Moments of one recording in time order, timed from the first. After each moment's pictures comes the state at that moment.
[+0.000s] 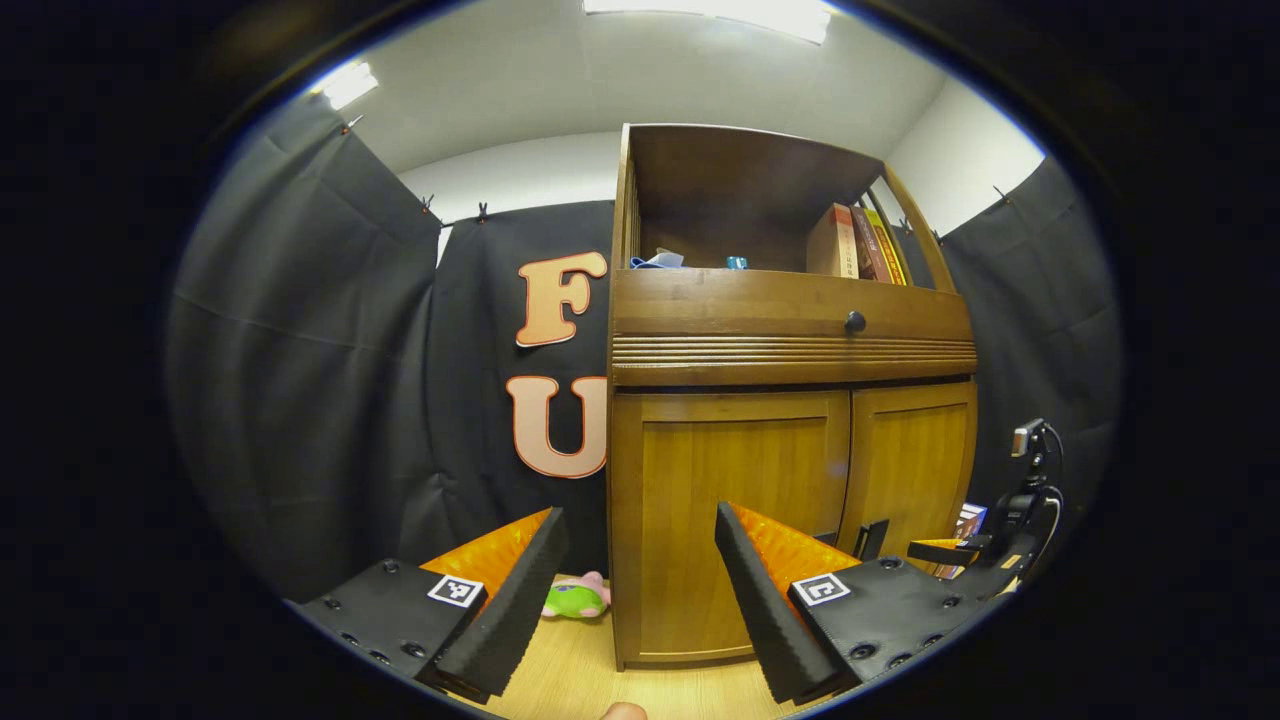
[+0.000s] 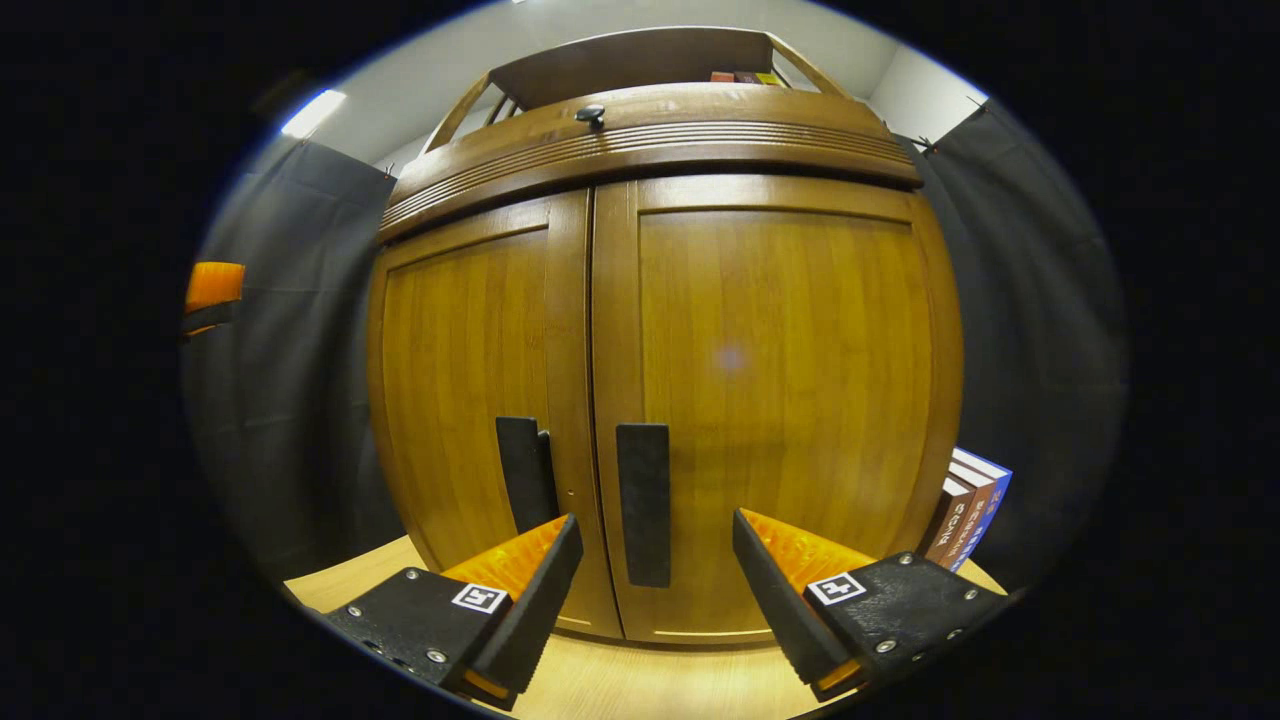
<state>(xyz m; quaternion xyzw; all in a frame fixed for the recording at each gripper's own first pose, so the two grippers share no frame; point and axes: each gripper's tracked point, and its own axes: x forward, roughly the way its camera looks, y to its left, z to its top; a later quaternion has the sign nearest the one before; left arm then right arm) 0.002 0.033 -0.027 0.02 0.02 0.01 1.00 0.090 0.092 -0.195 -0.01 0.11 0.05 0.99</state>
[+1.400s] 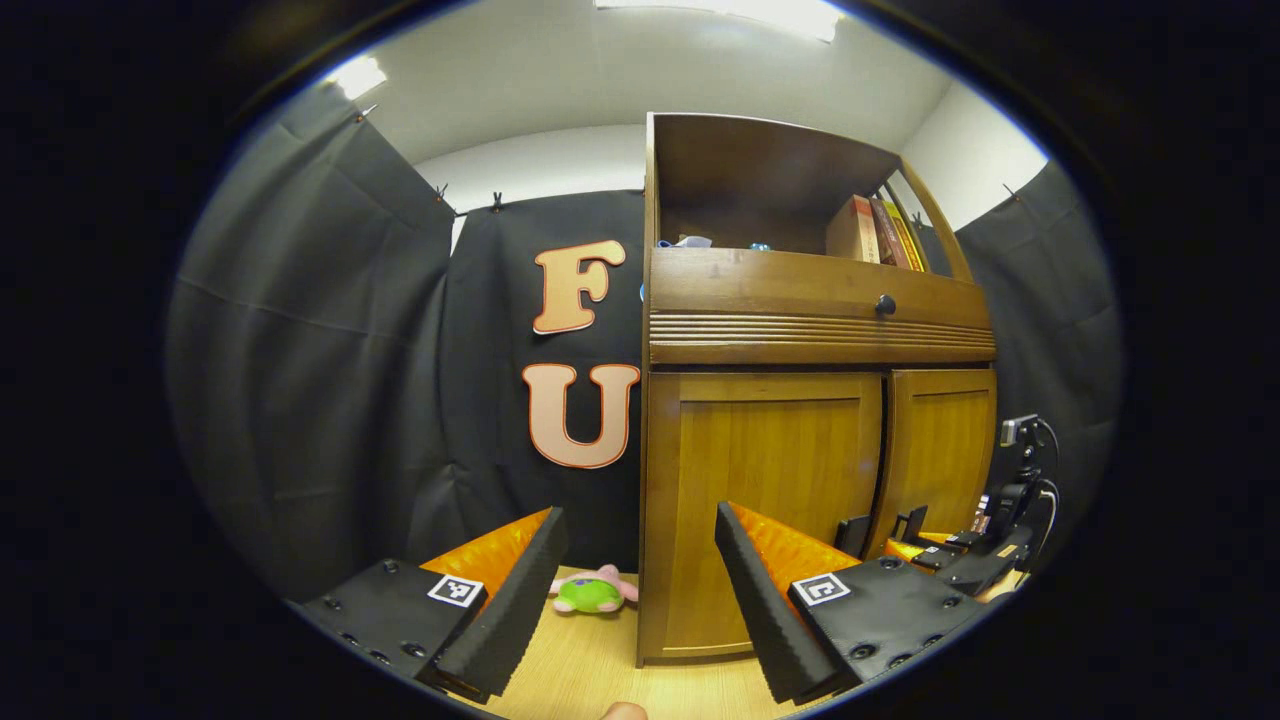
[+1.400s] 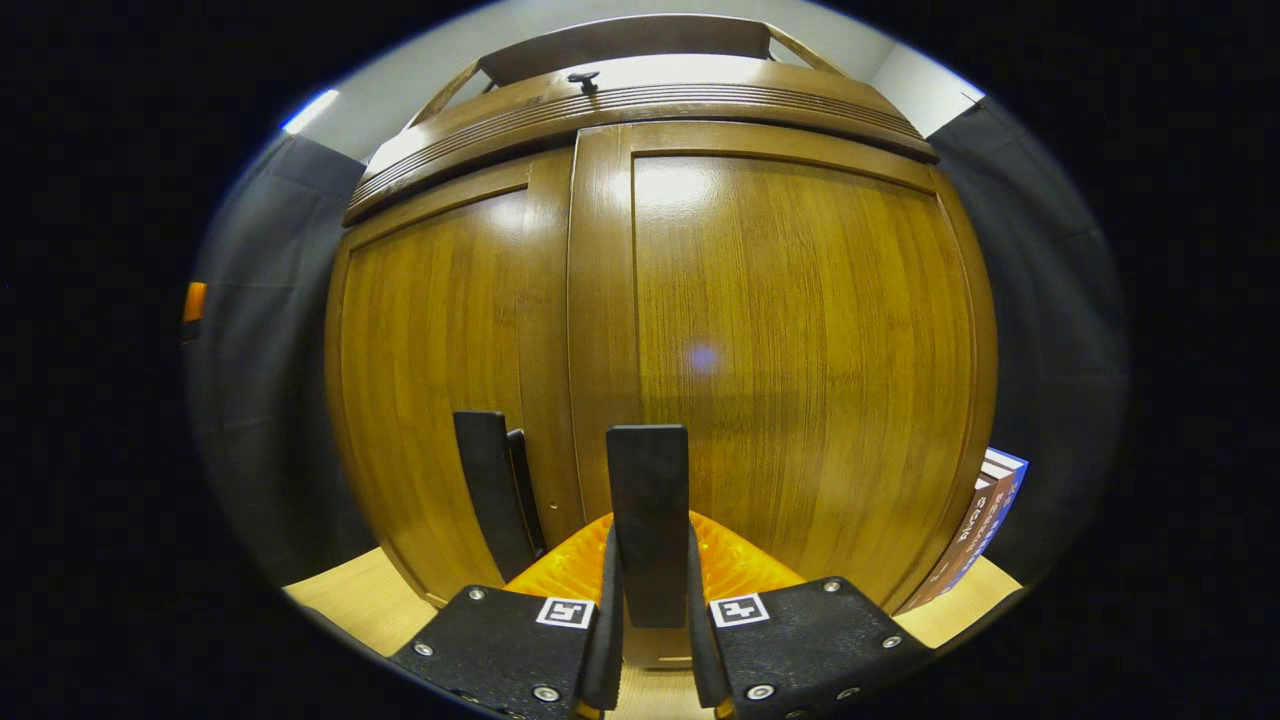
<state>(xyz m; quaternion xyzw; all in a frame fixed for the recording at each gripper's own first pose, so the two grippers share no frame) 0.004 0.065 -0.043 0.02 0.02 0.02 1.00 0.119 0.092 -0.210 -0.01 0.12 0.02 0.99</state>
